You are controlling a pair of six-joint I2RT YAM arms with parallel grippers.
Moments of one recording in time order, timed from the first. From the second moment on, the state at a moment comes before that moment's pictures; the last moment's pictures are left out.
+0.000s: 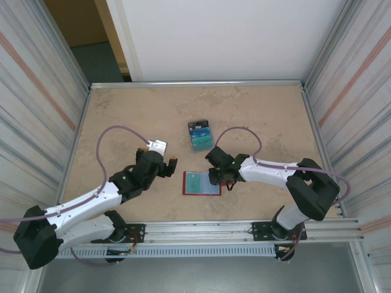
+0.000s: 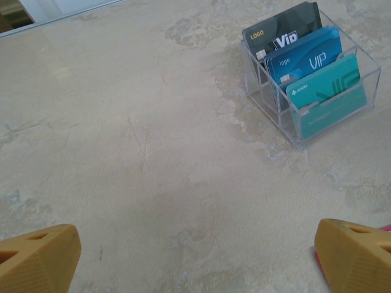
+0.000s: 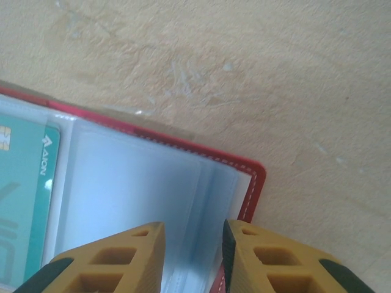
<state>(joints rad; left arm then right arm) -0.83 0.99 0.55 -0.21 -0.52 -0.21 0.85 1.53 0.80 -0.47 0.08 0.63</state>
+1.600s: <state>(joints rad) -0.89 1.32 0.57 -0.24 -0.38 -0.26 0.85 1.46 0.88 -0.42 -0.14 0.70</state>
